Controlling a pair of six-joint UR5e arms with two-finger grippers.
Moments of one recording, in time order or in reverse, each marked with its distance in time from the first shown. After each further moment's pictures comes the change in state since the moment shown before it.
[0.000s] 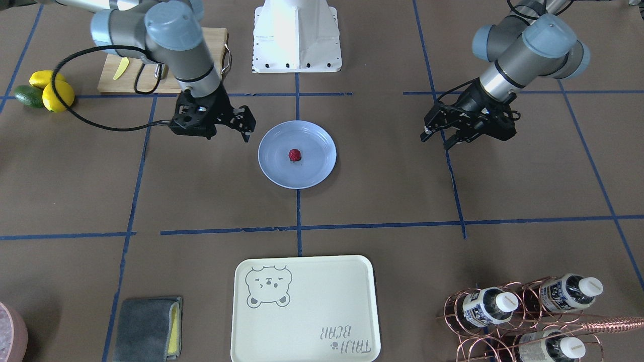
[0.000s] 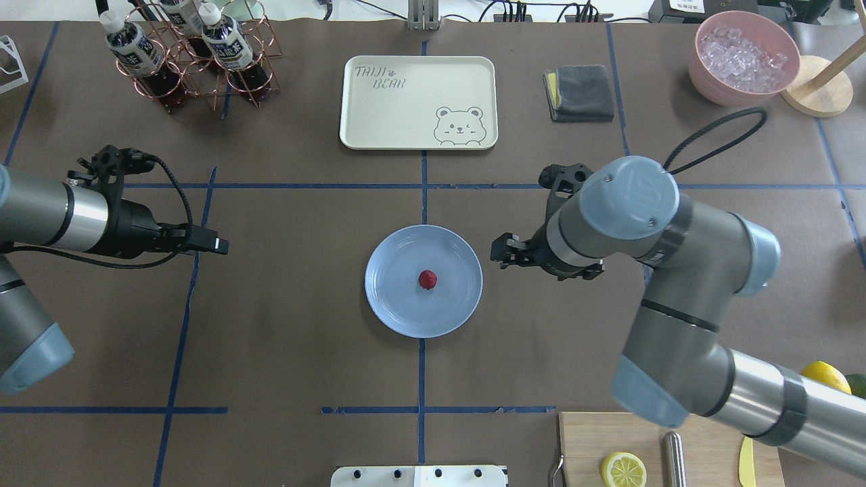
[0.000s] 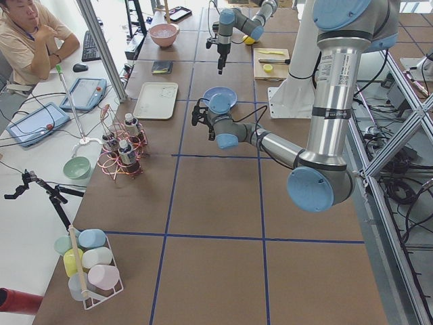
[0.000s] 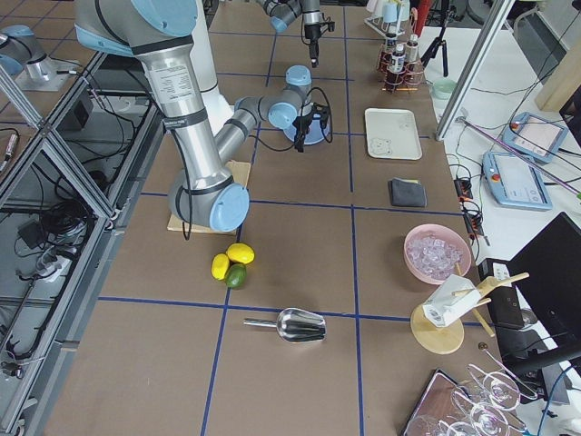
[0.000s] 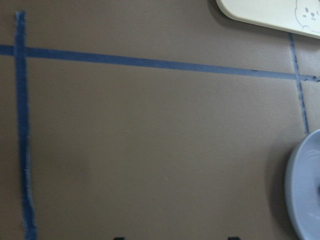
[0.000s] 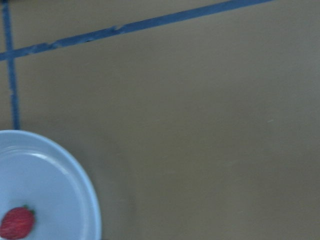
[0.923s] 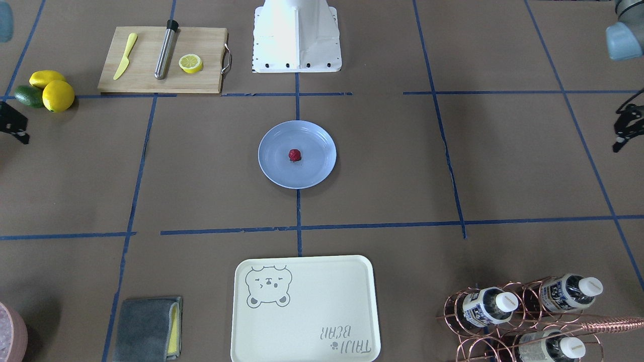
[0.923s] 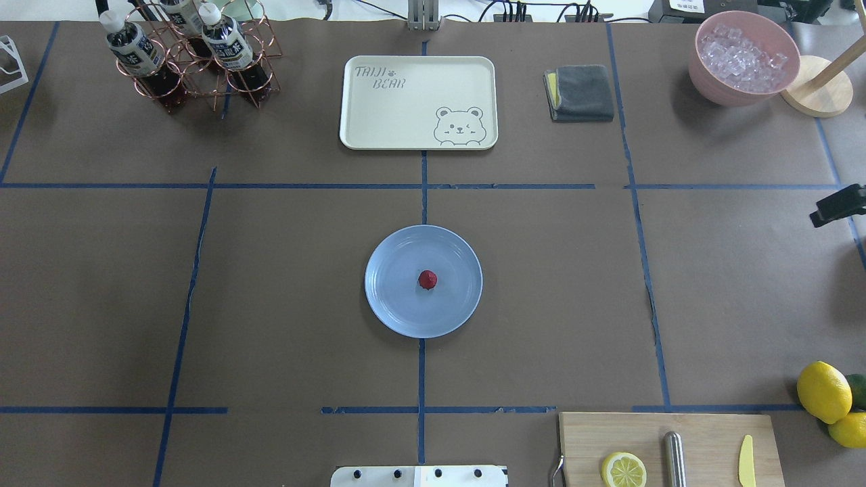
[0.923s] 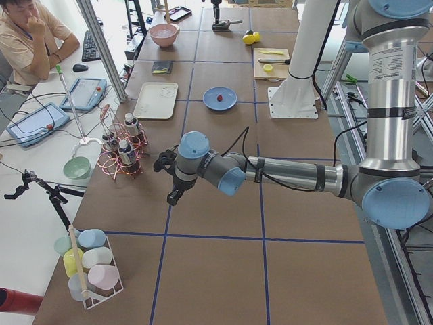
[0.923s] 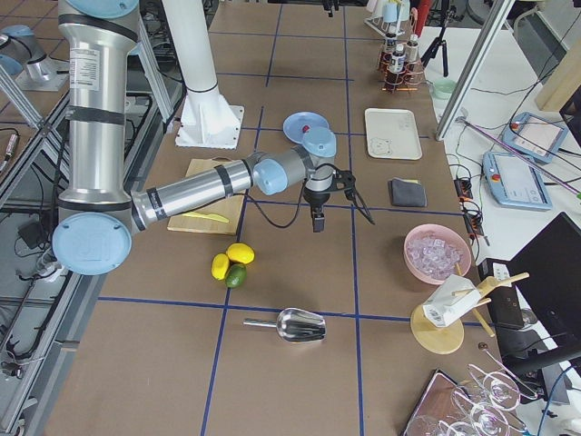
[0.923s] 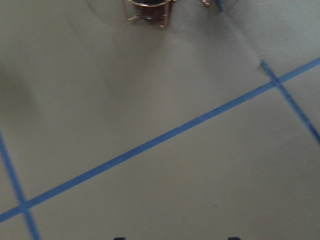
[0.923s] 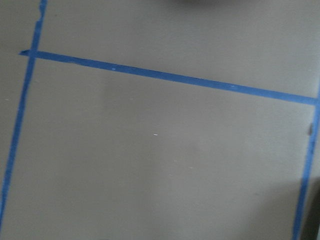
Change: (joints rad) left arm -0.655 0.081 0.085 0.489 -0.137 1.112; right arm 0.654 -0.436 -0.021 -0.010 0.329 -1.020
